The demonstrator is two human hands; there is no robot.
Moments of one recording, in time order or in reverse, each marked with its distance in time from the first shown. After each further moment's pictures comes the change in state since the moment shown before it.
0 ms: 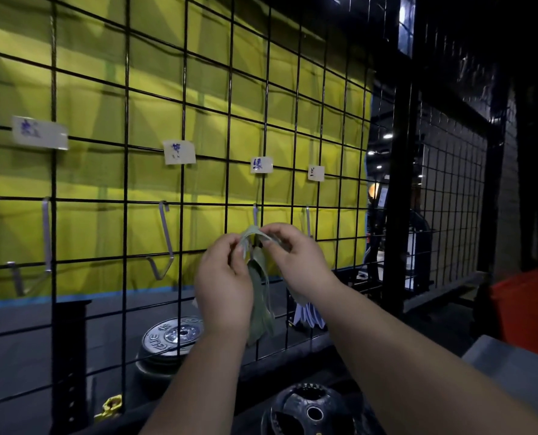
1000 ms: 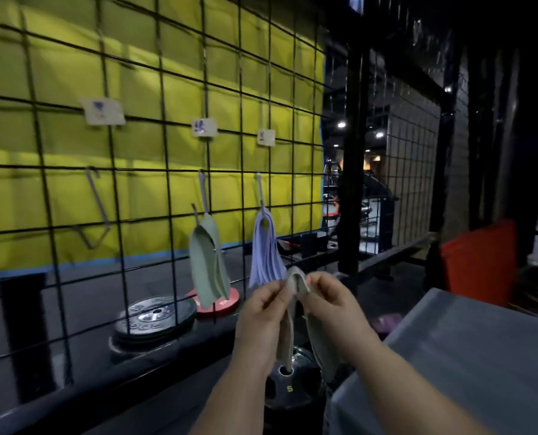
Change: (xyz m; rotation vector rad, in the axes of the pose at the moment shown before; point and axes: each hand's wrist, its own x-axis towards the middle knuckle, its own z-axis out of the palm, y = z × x) left_hand -0.134 0.025 0.040 -0.740 -0.626 -0.691; right_hand -0.136 0.071 -0.078 0.235 0.075 0.300
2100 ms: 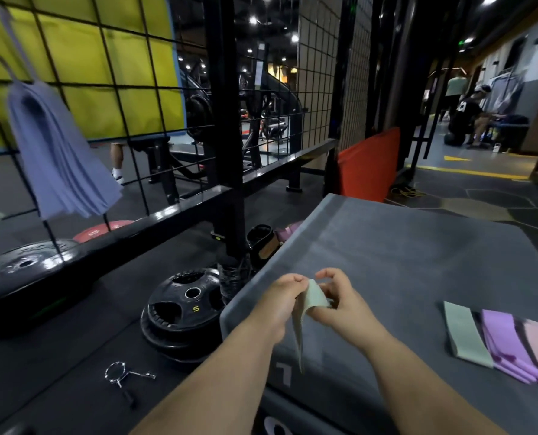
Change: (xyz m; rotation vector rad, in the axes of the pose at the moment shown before) left_hand -0.017 -0.217 0.169 0.235 -0.456 -0.625; right_hand -0.114 0.134 -0.201 -0.346 0.189 0.459
